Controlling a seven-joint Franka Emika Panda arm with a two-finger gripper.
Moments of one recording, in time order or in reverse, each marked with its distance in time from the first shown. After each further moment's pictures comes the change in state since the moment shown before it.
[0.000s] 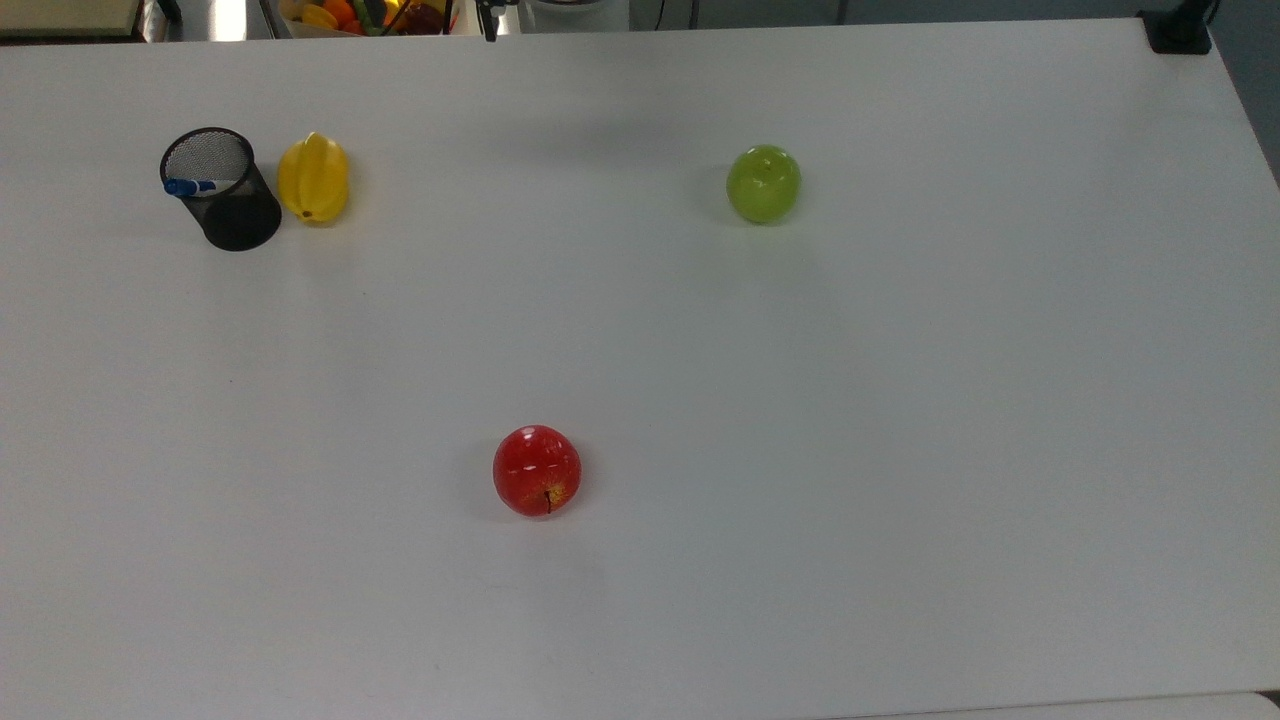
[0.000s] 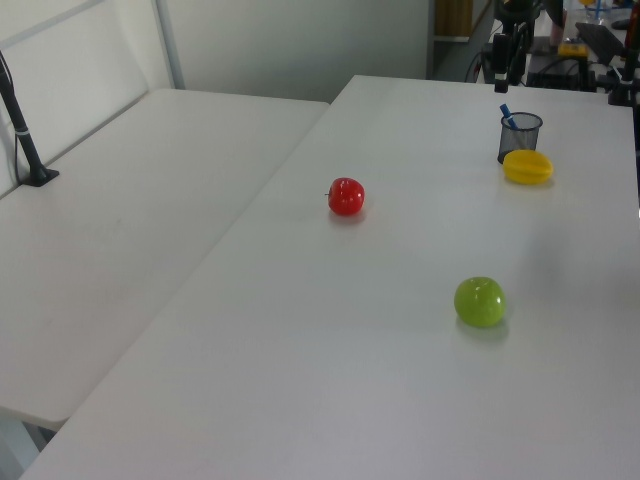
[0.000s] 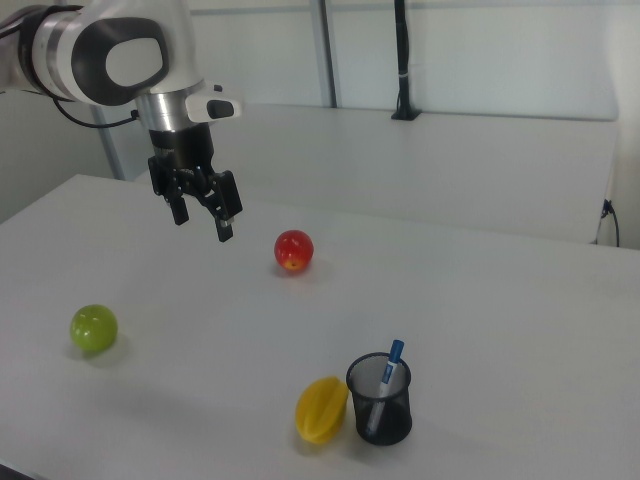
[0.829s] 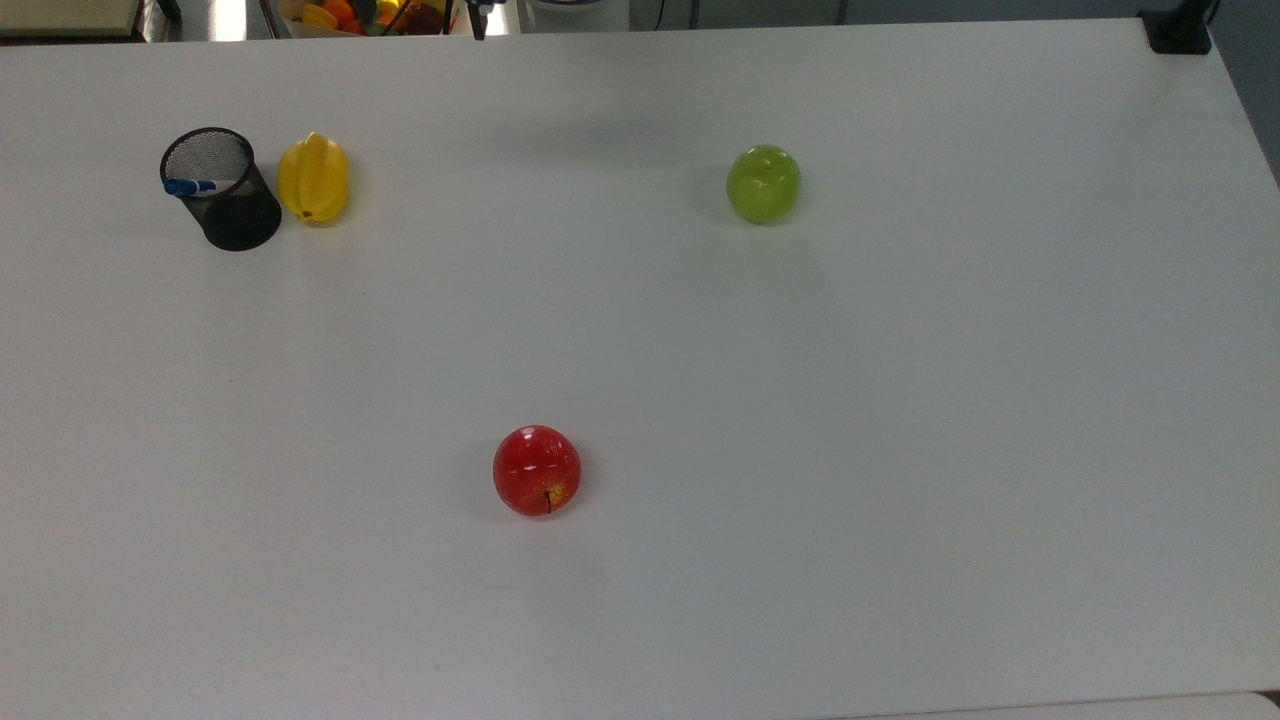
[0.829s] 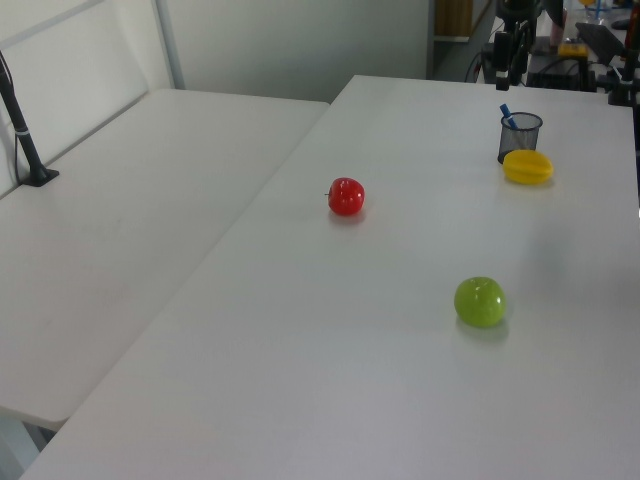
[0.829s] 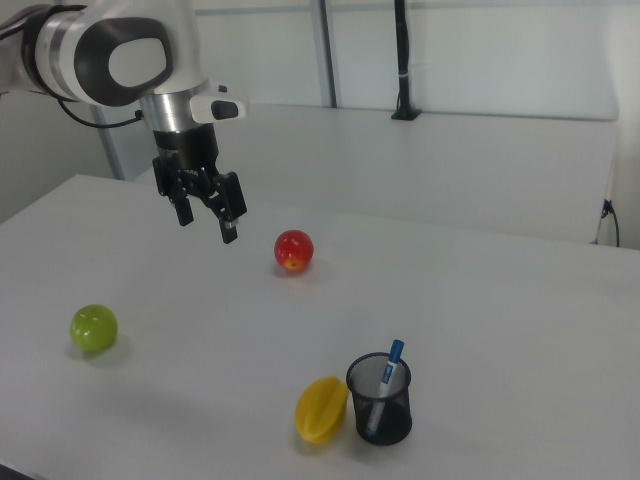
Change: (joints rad) arm -0.015 -0.001 -0.004 0.000 -0.001 0.000 0.000
